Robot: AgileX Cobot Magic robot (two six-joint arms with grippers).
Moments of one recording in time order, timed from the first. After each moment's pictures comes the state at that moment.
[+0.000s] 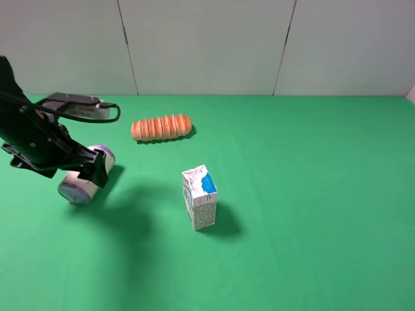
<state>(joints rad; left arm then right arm) -0.28 1.55 -0.76 -0.03 0.51 0.02 0.08 -0.01 -0.49 0.02 1.02 -0.02</state>
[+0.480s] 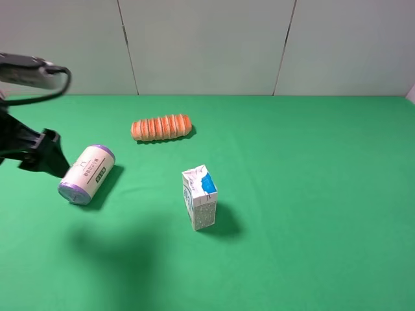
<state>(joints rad) -0.28 1.13 -0.76 0.02 0.84 -0.02 0.08 -0.01 -0.49 0.02 1.02 -0.02</state>
